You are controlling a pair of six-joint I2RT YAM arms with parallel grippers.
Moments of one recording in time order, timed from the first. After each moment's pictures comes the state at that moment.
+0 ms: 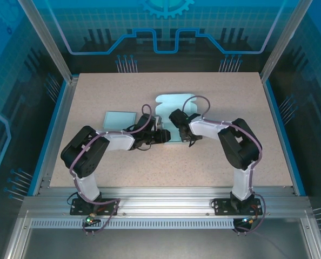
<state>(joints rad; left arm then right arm) -0.58 1.79 0.86 0.16 0.25 -0.70 0.63 1.96 1.25 -0.72 0.47 0.57</state>
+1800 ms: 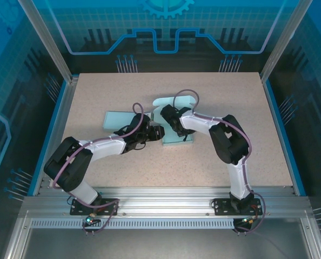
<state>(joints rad) -0.58 1.60 0.80 0.10 0.08 -0.68 0.66 2.09 1.47 -0.86 0.63 0.49</state>
